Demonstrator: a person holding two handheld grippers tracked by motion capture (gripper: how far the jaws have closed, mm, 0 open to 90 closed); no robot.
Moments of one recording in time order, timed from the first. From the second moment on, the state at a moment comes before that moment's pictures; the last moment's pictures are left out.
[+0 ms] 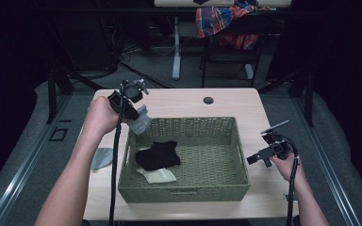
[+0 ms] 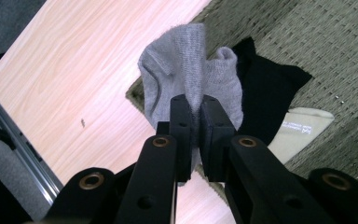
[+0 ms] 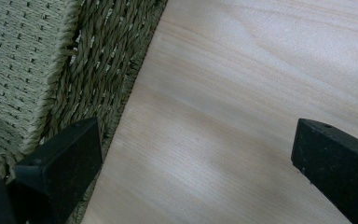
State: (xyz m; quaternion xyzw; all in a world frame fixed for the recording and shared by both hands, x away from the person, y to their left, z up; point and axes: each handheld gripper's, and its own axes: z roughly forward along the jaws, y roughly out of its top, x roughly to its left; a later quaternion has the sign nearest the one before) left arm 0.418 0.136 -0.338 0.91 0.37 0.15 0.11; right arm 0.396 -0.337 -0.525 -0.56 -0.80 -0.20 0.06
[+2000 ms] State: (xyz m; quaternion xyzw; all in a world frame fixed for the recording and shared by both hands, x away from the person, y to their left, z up) left arm 0.407 0.271 -0.453 0.83 0.54 0.10 0.08; right arm 0.395 -0.334 -0.528 -0.57 -0.79 -0.21 0.06
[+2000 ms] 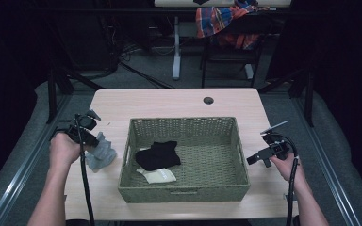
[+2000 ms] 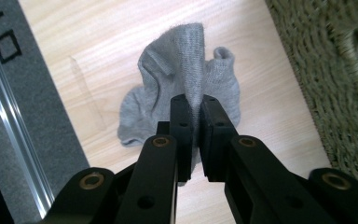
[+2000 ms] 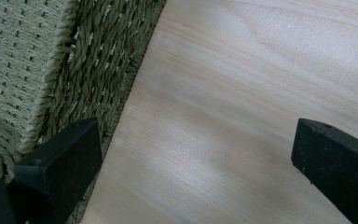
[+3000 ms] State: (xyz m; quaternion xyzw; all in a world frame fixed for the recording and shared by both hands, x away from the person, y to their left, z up) left arm 0.404 0.276 -0.499 0.80 0.59 0.06 0.10; right arm 0.395 -0.334 -0.528 -0.57 -0.79 -0.21 0.06
